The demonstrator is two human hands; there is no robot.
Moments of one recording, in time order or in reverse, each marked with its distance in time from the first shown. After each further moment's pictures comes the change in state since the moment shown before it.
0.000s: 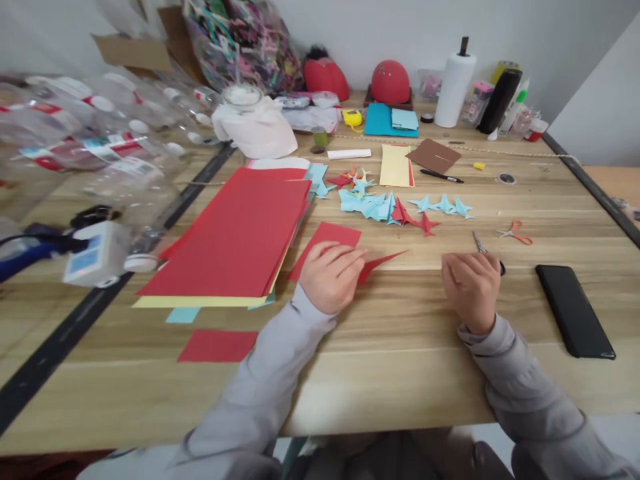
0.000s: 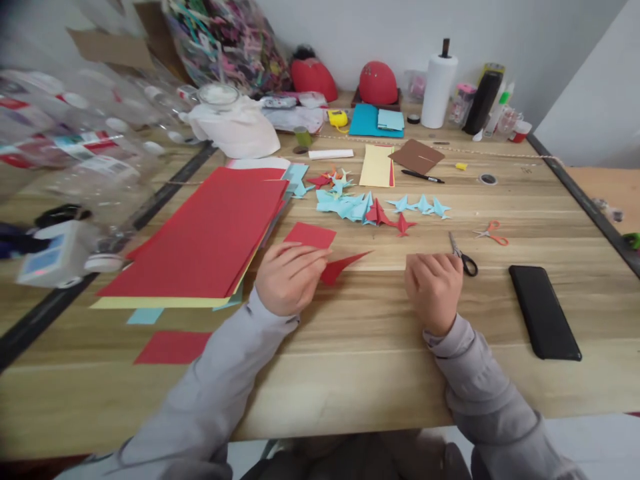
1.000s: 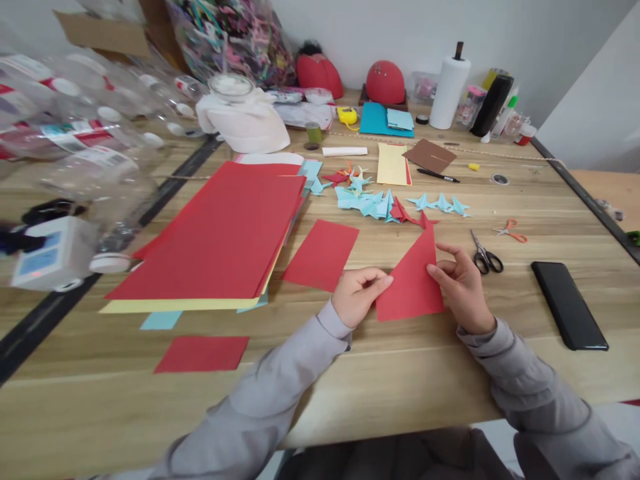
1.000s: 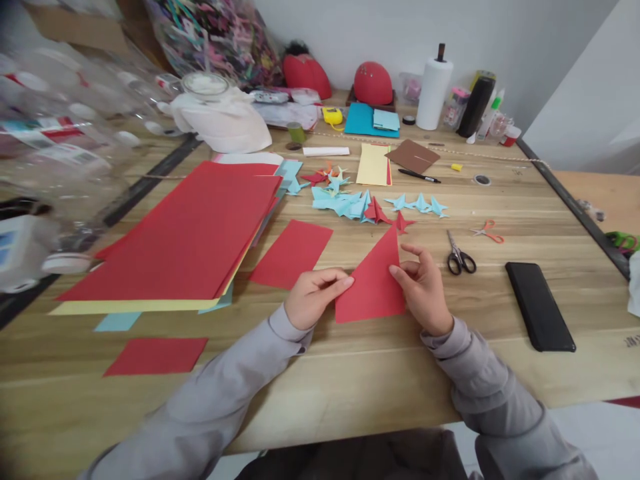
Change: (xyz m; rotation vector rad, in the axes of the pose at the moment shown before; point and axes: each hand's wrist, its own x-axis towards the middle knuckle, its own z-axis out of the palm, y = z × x) left_hand 0.006 0.042 0.016 -1.077 -0.207 -0.855; right_hand -0.002 -0.023 0.012 1.166 -0.230 0.812
